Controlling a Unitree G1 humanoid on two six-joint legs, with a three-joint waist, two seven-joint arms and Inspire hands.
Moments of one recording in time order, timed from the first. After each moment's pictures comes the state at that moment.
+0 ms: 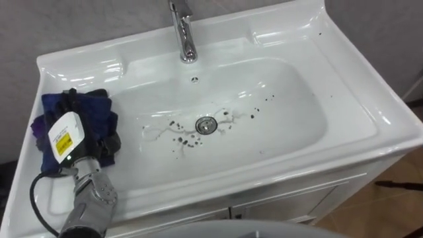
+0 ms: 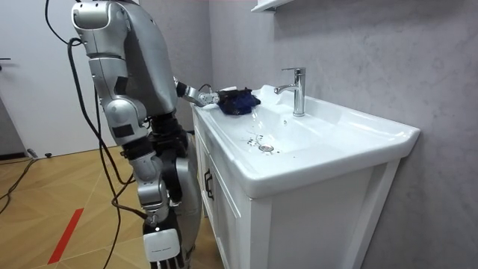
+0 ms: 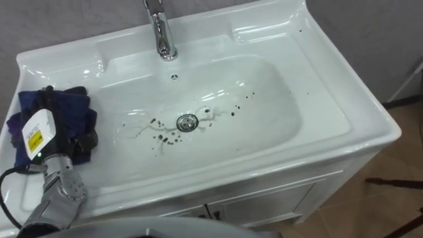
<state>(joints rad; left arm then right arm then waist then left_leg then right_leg) 0.14 0.26 0.00 0.61 0.61 0.02 0.62 0.10 -0.30 0.01 1.32 -0.11 0.26 0.16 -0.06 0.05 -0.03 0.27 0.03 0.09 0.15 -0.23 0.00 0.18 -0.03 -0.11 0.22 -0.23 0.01</state>
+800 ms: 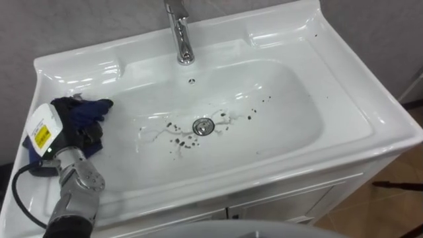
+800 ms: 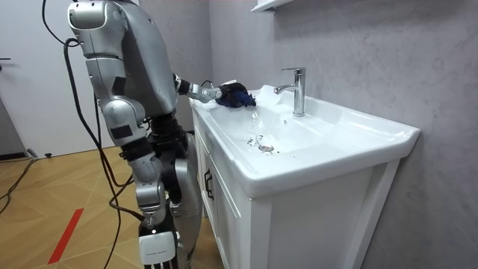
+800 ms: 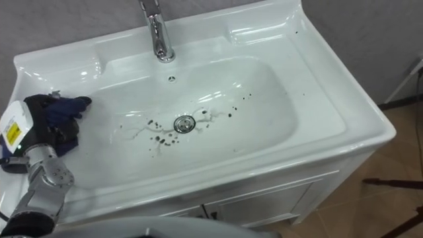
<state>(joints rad) 0.07 0.29 0.09 0.63 0.52 0.00 0.62 0.09 -0.30 0.01 1.32 -0.12 0.32 0.17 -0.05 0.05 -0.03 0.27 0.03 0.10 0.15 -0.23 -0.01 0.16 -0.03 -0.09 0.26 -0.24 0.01</state>
